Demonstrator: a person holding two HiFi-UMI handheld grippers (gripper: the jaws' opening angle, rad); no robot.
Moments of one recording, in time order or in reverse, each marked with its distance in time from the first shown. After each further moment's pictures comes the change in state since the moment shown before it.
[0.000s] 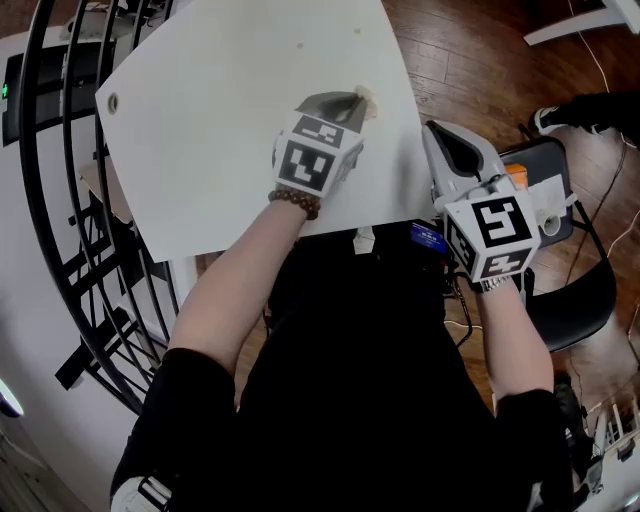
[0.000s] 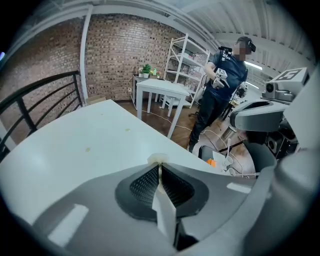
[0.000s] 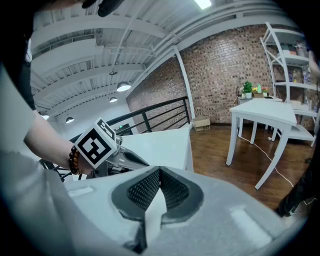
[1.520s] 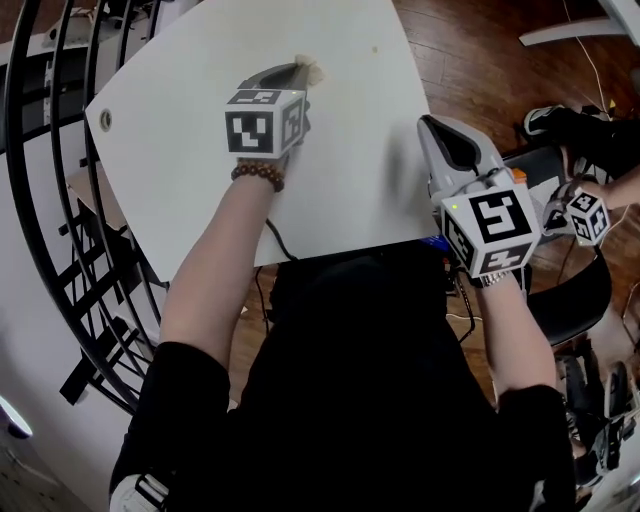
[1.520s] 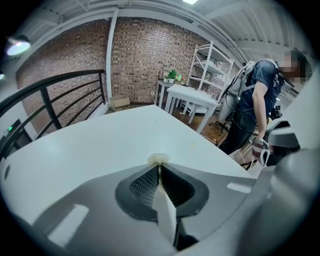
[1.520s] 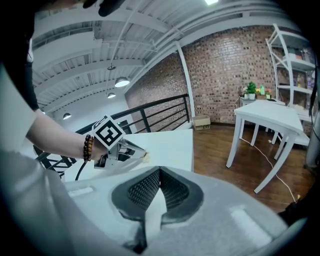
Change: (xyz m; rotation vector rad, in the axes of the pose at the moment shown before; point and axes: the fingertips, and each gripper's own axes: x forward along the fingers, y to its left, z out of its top) left arm -0.015 0.162 0.026 -0.178 -0.045 0.144; right arm 0.063 0.007 0.044 -0.024 0.041 -0.018
